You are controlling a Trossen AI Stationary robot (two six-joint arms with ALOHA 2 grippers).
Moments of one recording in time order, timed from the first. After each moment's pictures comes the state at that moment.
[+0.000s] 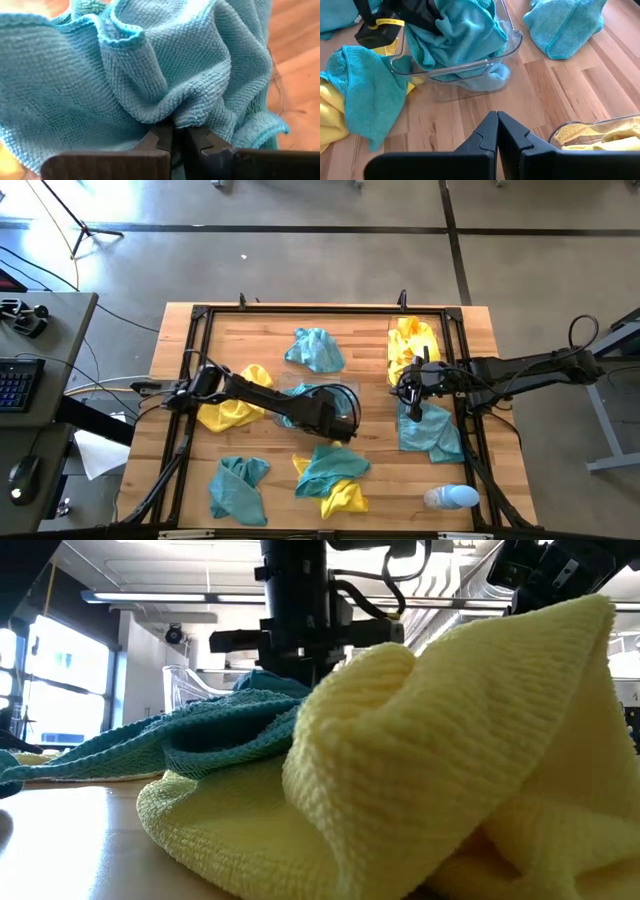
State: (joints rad) left arm -0.23 2.23 1.88 -1.20 -0.39 -1.34; right arm 0.09 0.84 0.61 -0.50 0.14 0.29
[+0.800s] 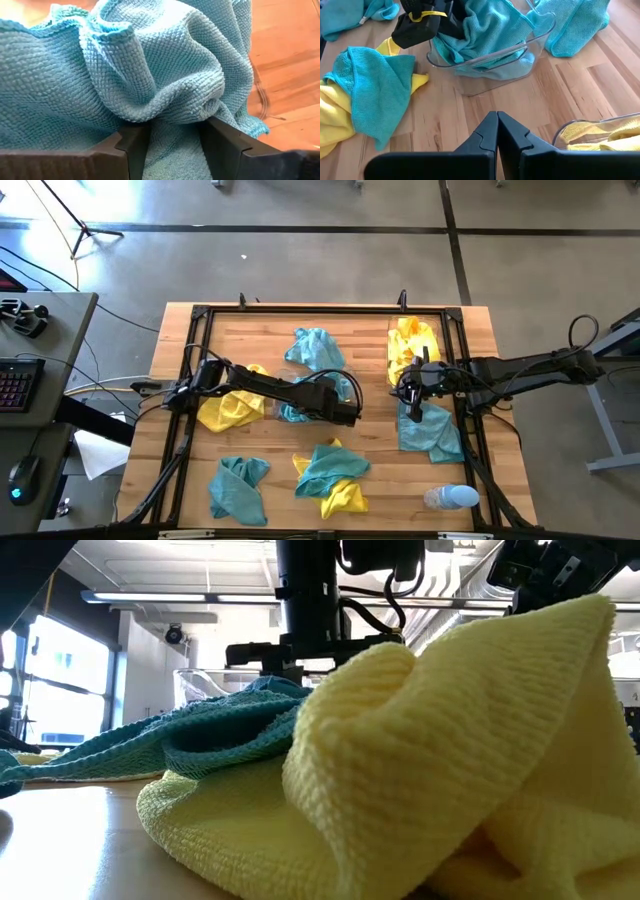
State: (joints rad) left arm -0.16 2.23 1.88 -1.16 -0.39 -1.39; right arm 0.09 0.84 0.61 -0.50 0.12 0.31
